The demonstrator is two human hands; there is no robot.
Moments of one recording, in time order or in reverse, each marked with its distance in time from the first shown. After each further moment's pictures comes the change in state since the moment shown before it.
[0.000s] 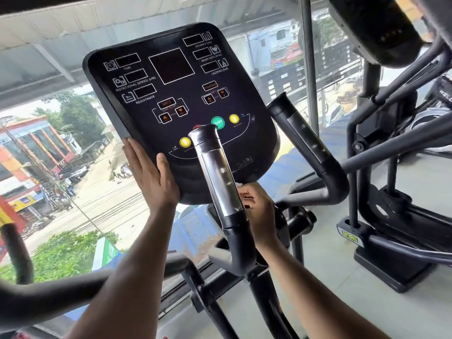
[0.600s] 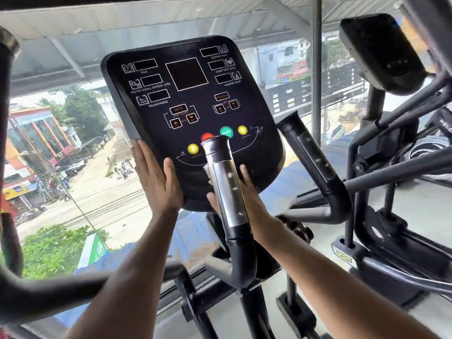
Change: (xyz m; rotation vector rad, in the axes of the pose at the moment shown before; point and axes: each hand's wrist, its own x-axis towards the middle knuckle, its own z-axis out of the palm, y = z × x) left_hand 0.000 -0.003 0.002 -0.004 0.012 0.003; right_hand 0.052 0.015 0.027 -0.607 -0.474 -0.476
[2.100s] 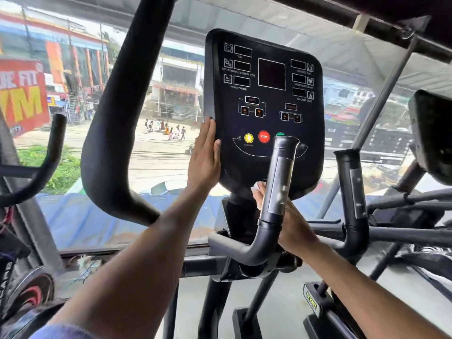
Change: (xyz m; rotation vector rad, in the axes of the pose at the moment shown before) left_hand -0.021 0.002 -0.016 -0.073 -0.016 -0.077; right_hand -0.033 0.031 -0.068 0.026 -0.308 -0.362
